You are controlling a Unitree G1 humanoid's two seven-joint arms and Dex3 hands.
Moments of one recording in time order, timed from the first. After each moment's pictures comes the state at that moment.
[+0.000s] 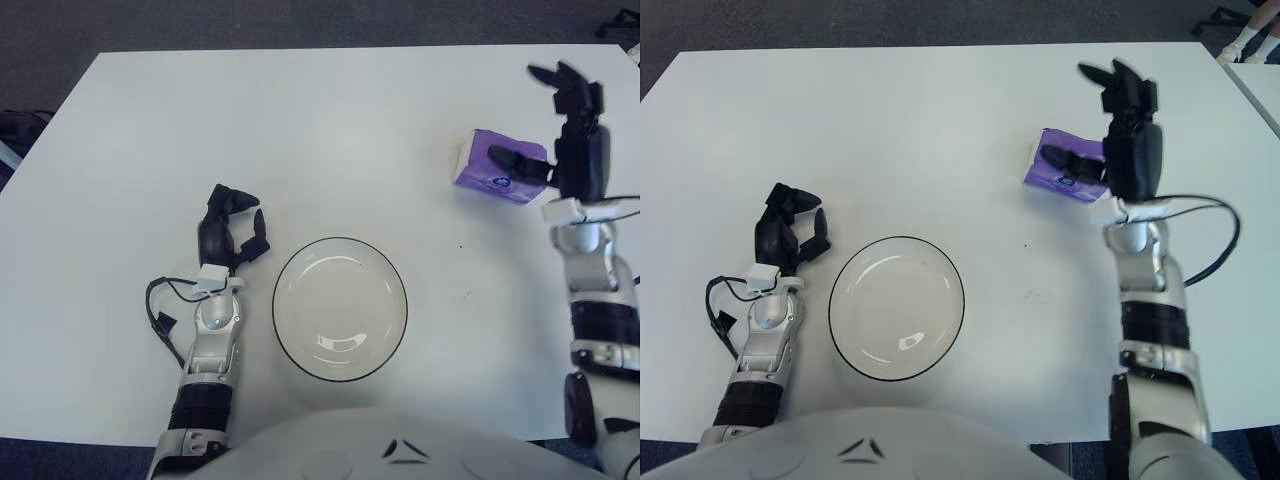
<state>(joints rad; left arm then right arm) 0.07 0.00 0.04 0.13 0.09 -0.31 0.23 -0.42 -0.56 -0.23 0.29 -0.59 -0.55 -0.32</state>
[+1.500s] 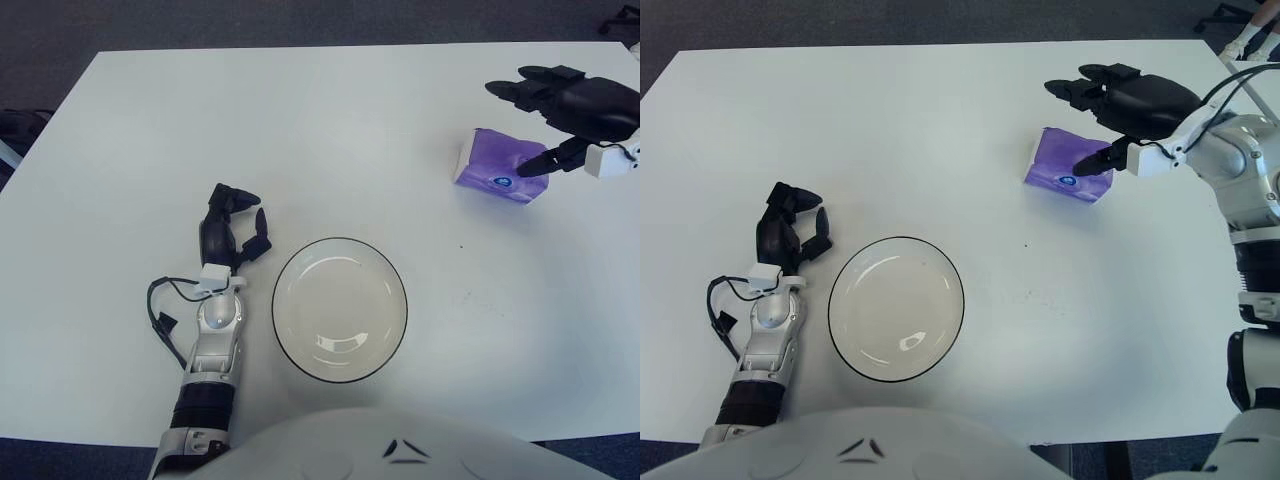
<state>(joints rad) 0.07 -0.01 0.03 0.13 0.09 -0.32 0.24 -0.64 -1.02 0.06 0.21 -0.43 -0.50 0.62</state>
